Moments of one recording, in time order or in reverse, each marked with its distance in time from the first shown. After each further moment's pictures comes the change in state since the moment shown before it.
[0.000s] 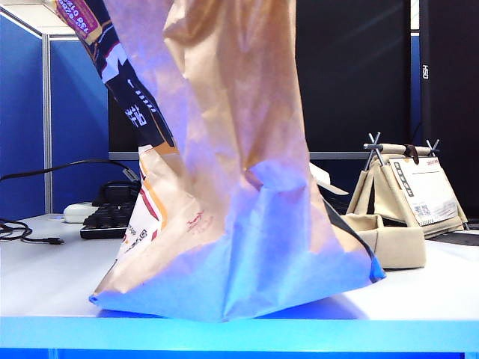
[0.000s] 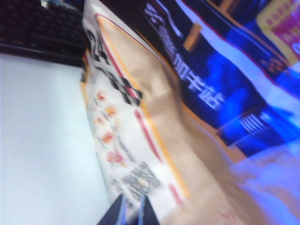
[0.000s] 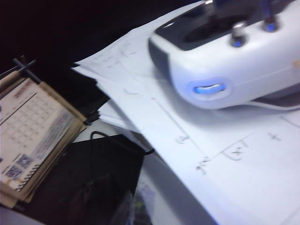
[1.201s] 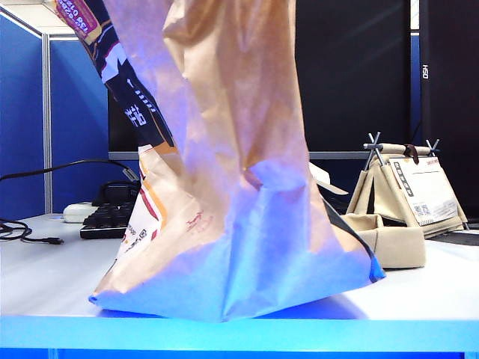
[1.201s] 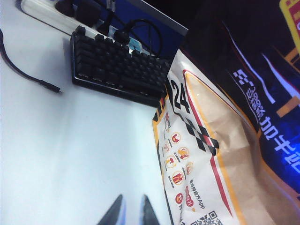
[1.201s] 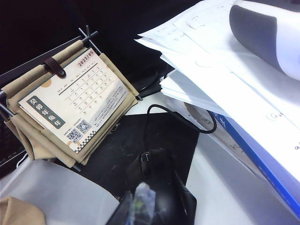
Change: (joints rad) left arm 0.248 0.000 0.000 0.000 -0.003 0.007; right arm 0.206 0.000 0.000 0.001 0.003 0.000
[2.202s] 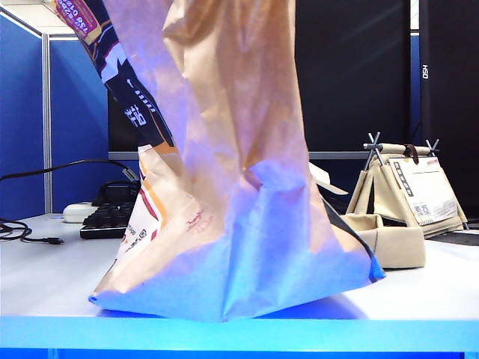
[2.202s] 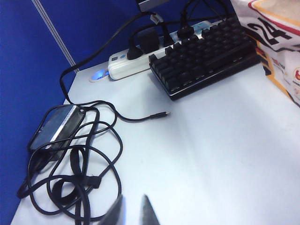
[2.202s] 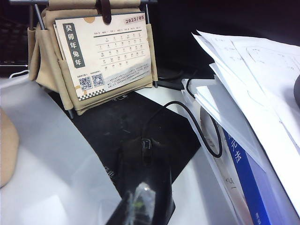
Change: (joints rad) left arm 0.000 0.000 -0.001 -0.016 -0.262 0.861; right arm 0.005 0.002 0.000 -0.029 -0.132 -0.547
